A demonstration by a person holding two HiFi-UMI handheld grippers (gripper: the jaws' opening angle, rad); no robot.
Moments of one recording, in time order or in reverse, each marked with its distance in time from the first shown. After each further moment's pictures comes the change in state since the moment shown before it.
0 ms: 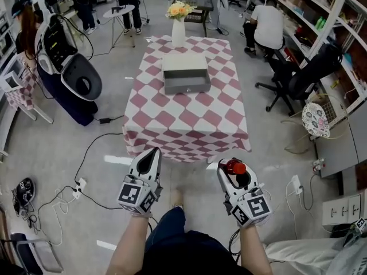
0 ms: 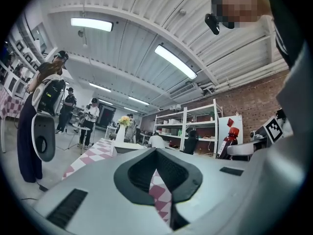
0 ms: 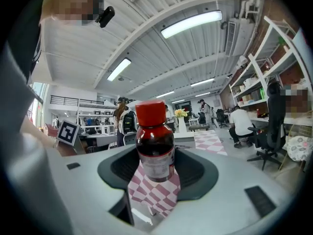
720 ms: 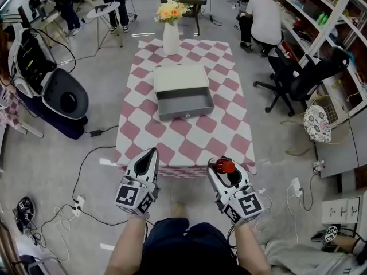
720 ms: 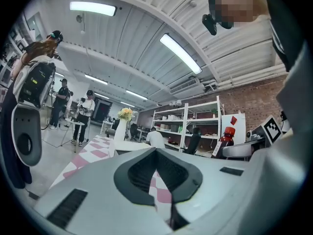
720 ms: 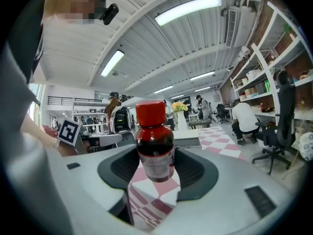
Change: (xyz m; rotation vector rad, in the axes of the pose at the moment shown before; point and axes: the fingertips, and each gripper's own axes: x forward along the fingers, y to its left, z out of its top) left arm 0.172 0.112 -0.003 -0.017 0.055 -0.053; right arm 0.196 -0.067 0.008 0.023 0.047 0.000
